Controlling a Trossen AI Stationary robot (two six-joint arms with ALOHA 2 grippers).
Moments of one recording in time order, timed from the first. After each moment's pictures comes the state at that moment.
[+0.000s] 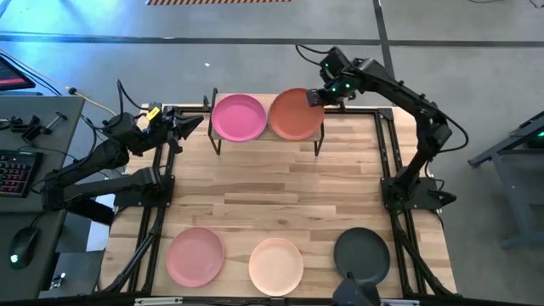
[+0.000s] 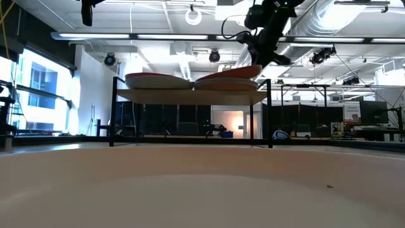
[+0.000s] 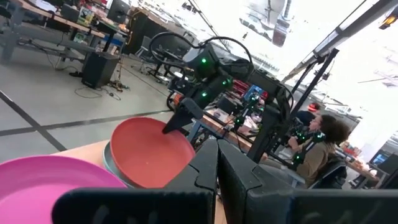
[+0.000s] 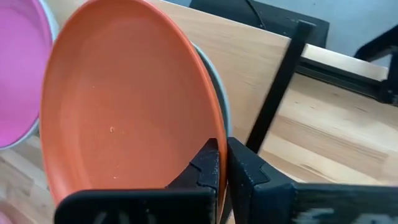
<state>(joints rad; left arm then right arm) 0.43 0.48 0.67 -0.07 0.01 -0.49 -0.73 1.70 1.72 -1.10 -0.13 0.50</state>
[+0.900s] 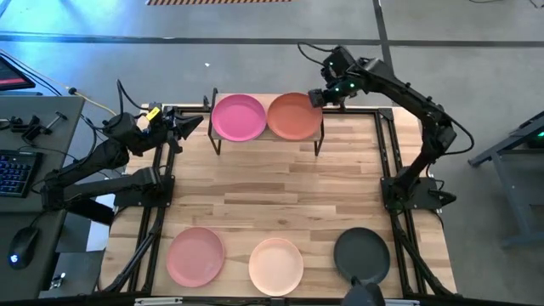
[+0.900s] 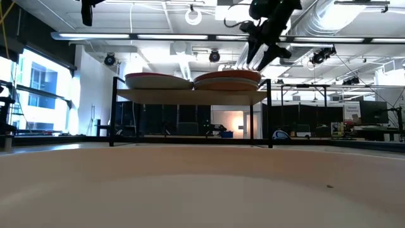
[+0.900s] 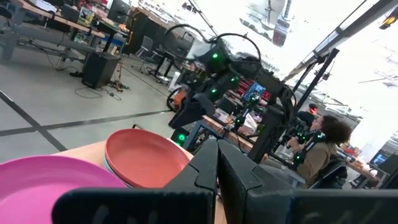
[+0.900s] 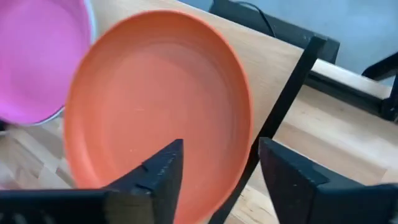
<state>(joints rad) 0.43 0.48 0.67 -0.07 0.01 -0.49 -0.73 1.65 1.72 -1.10 -0.15 0.43</state>
